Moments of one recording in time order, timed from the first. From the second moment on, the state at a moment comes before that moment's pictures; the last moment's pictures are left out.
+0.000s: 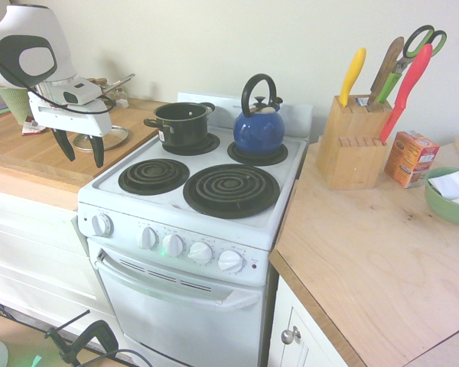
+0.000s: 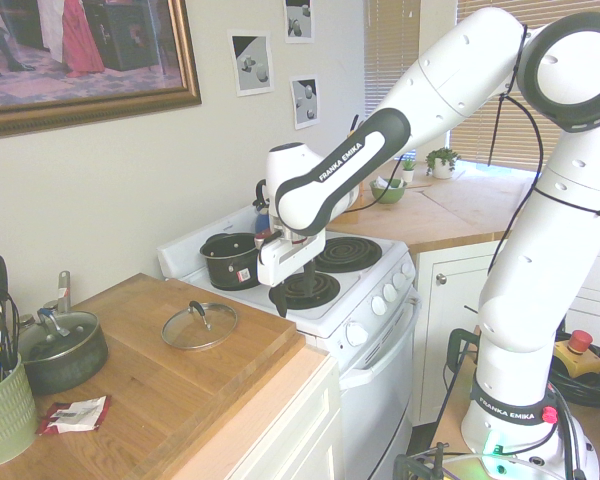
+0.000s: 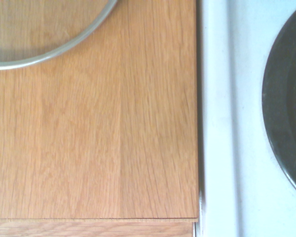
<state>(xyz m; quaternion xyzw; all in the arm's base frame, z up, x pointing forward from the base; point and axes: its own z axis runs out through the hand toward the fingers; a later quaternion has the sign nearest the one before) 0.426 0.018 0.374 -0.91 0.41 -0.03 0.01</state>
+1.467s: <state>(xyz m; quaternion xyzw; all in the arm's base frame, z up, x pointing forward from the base) 0.629 0.130 0.380 -0.87 0.49 -0.03 -0.01</state>
